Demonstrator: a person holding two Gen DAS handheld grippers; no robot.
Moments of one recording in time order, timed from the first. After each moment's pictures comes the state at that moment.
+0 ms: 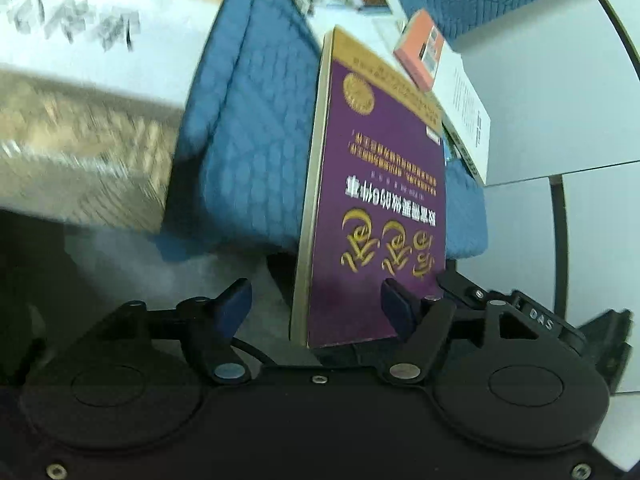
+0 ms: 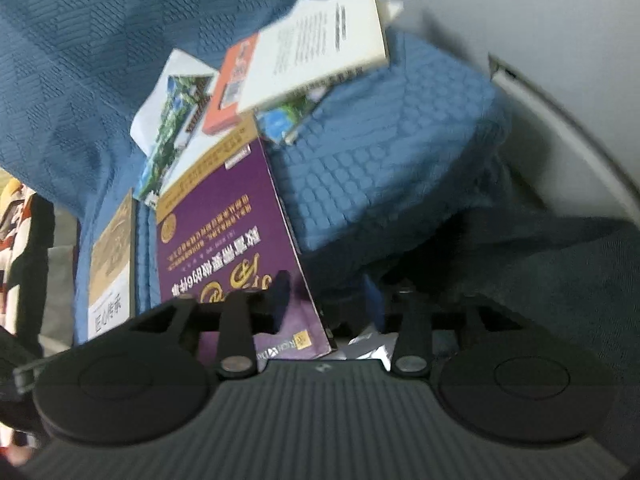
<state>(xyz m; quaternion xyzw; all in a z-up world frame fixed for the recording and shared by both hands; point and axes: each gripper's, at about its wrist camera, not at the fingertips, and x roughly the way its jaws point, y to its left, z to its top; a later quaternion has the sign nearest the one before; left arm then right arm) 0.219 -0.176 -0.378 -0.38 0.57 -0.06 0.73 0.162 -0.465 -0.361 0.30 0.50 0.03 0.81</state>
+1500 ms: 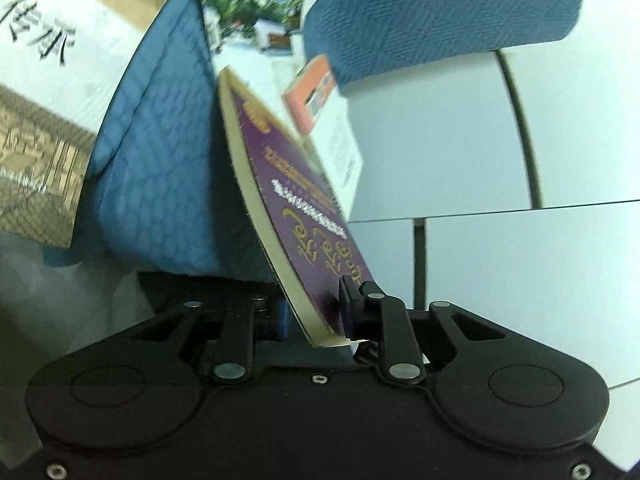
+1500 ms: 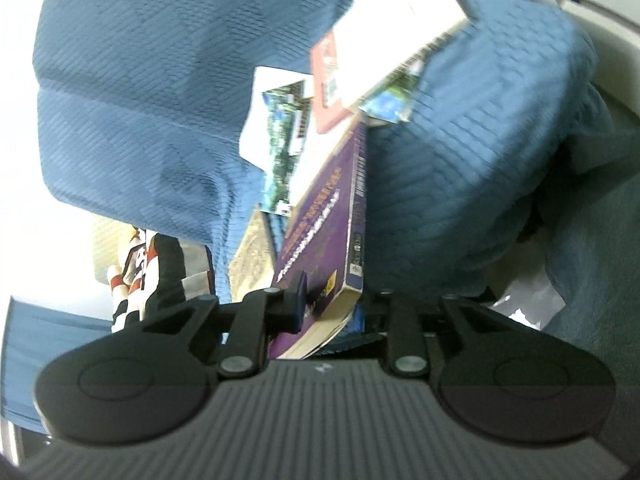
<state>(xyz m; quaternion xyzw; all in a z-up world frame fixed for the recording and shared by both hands) 0.195 -0.146 -0.351 -0.53 0.43 -0.18 0.71 0.159 -0.447 -0.329 0.47 0.44 0.14 0.75</state>
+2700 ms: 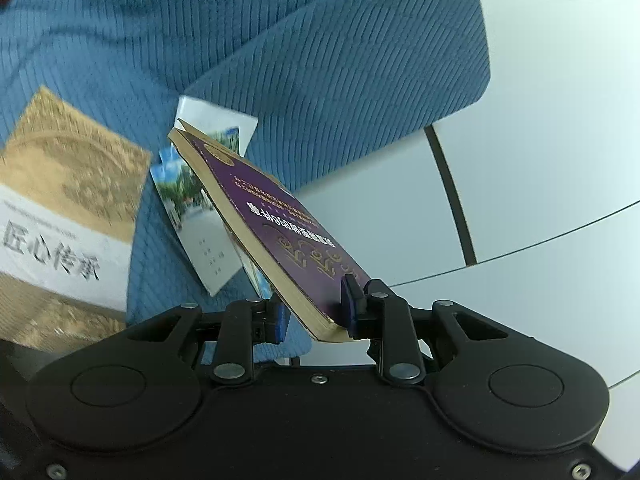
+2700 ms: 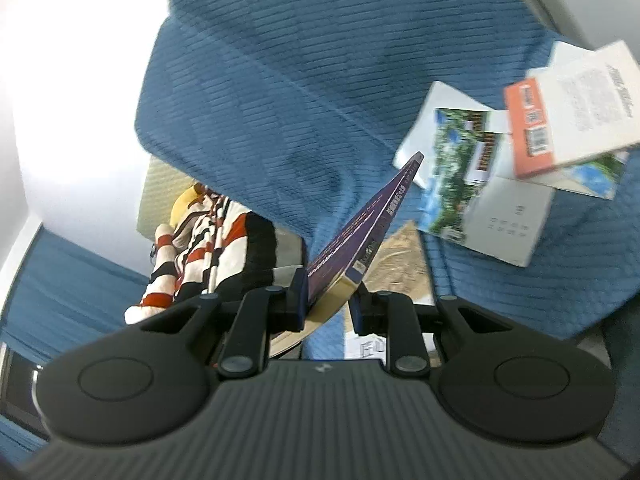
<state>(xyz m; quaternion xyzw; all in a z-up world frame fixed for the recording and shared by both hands) 0.158 -0.030 -0.170 -0.48 0.36 -0.16 0.78 0.204 -0.354 -0.191 0.41 0.39 0.24 0.79</state>
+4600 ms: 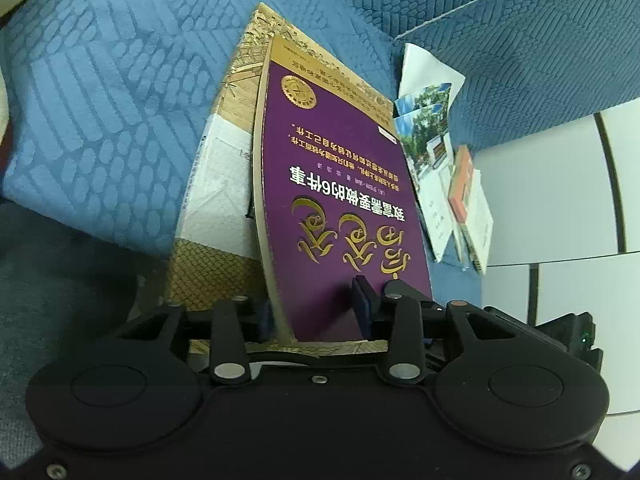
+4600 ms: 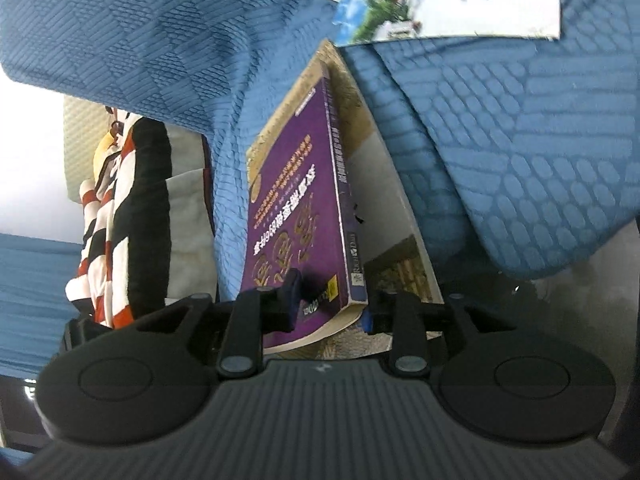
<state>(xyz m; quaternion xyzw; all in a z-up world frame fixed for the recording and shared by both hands) 0.144 0.072 -0.332 -0.42 0.53 -0.05 0.73 0.213 -0.233 -0.354 0.41 0.54 0.18 0.71</state>
